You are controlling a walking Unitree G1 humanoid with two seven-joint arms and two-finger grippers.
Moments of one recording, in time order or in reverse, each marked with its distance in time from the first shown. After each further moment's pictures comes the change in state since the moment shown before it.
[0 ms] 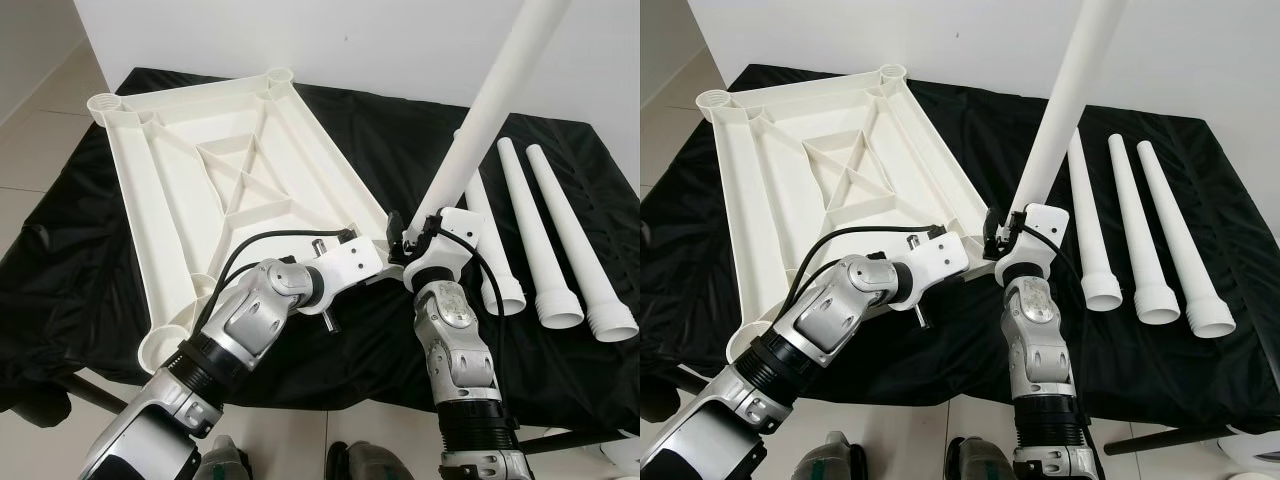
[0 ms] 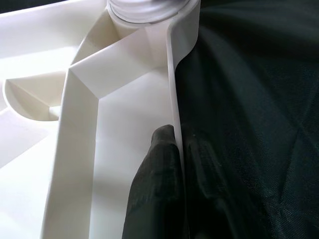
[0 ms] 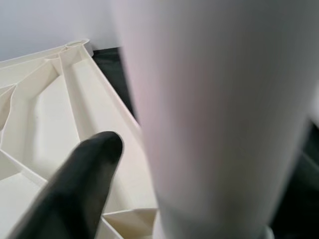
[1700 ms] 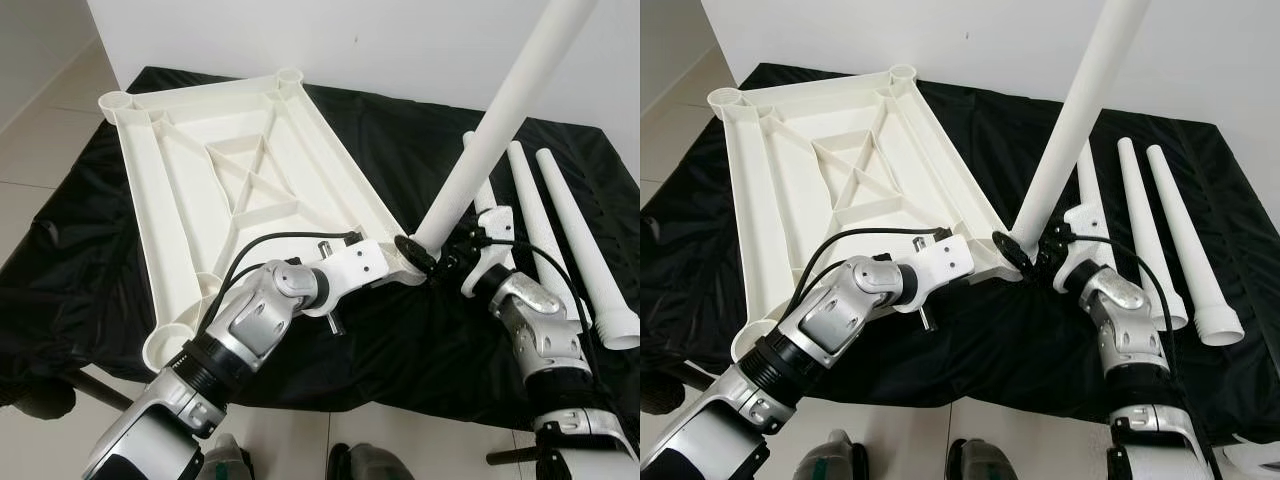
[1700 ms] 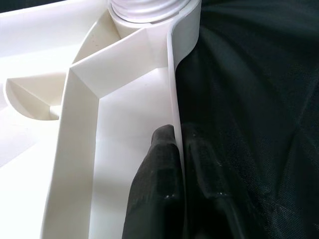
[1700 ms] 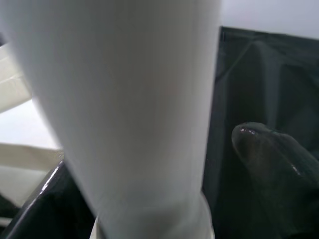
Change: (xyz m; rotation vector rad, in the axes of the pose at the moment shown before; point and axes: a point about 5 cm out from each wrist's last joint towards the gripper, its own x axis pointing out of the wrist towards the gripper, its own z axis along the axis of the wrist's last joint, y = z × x) left arm 0.002 -0.001 0.002 0.003 -0.005 -0.005; right arm 0.021 -0.076 0.004 -0.199 0.077 0.653
